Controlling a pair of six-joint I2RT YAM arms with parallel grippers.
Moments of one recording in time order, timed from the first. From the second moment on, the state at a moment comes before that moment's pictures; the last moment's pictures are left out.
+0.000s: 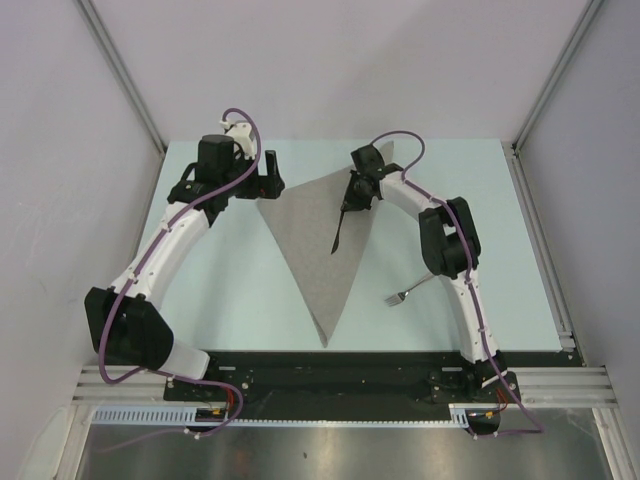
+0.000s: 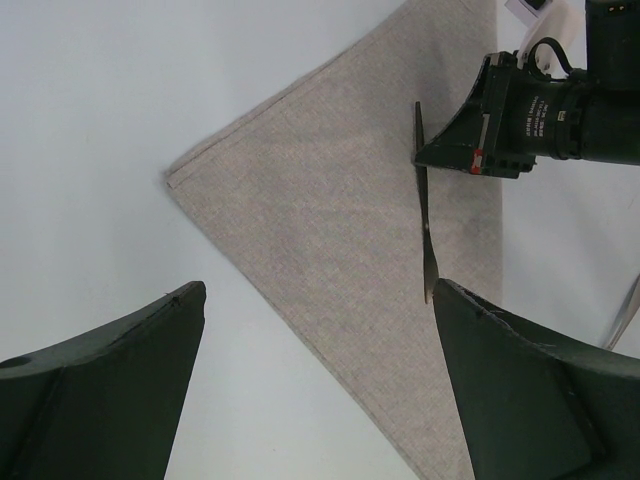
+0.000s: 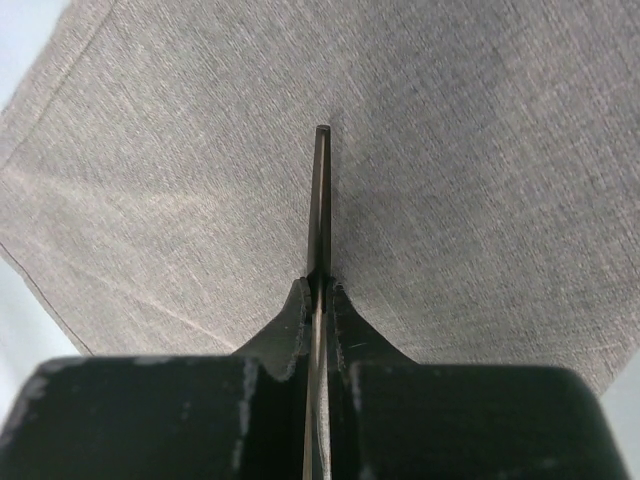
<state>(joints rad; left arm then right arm) -0.26 1.45 1.36 -0.46 0.12 -0.17 0.45 2.39 1.98 -0.53 -0.09 0.70</state>
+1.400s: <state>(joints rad) -0.26 1.45 1.36 -0.46 0.11 -0.17 0.45 1.83 1.53 -0.63 0.06 0.67</state>
